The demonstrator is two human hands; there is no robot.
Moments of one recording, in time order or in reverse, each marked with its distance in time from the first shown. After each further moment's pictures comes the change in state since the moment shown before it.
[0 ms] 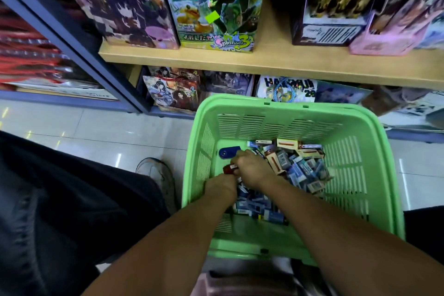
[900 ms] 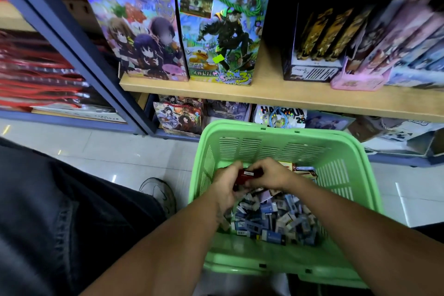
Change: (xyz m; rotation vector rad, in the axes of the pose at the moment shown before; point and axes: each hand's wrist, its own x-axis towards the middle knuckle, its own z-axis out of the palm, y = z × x) left_hand 0.000 0.007 -0.057 -1.975 -0.041 -0.349; right_hand -0.029 0.043 -0.066 0.642 -0.074 0.071
